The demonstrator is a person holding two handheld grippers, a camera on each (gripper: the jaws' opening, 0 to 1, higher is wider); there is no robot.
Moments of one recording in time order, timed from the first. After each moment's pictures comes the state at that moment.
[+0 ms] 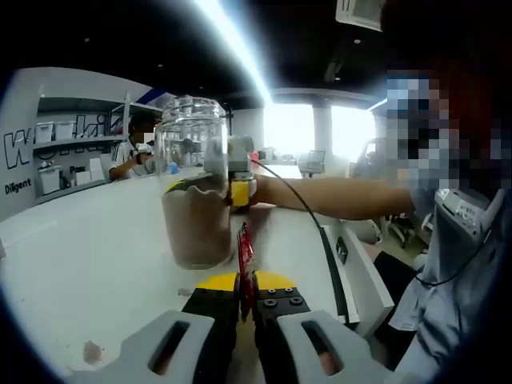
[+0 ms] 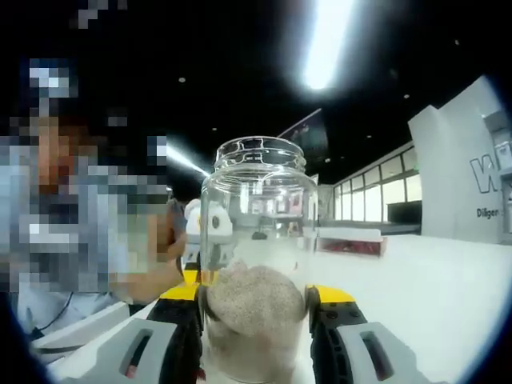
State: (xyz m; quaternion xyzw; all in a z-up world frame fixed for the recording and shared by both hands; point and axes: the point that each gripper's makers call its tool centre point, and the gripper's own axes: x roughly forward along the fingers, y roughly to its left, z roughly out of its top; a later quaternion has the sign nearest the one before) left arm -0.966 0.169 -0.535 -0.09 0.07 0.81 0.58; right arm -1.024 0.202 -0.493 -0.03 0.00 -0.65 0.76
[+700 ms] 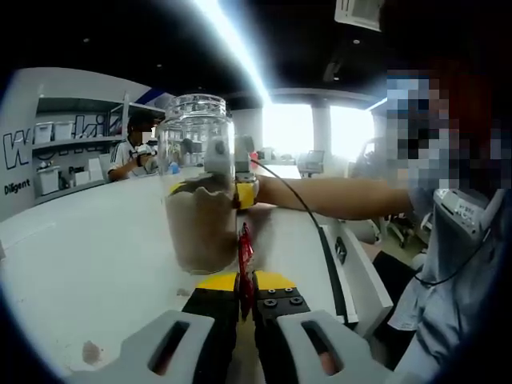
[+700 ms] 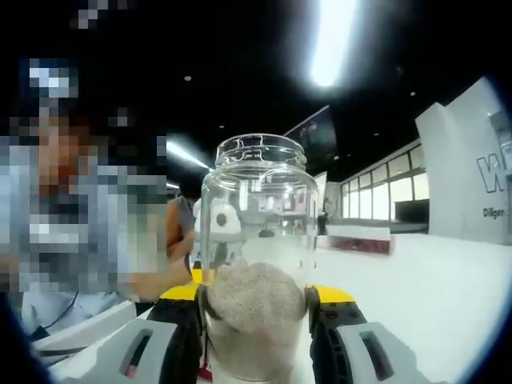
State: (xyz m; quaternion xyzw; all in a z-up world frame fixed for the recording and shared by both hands) left arm -0.965 0.169 -0.535 -0.08 0.07 0.80 0.58; right arm -1.013 0.199 -0.494 -0.02 0.01 -0.63 0.78
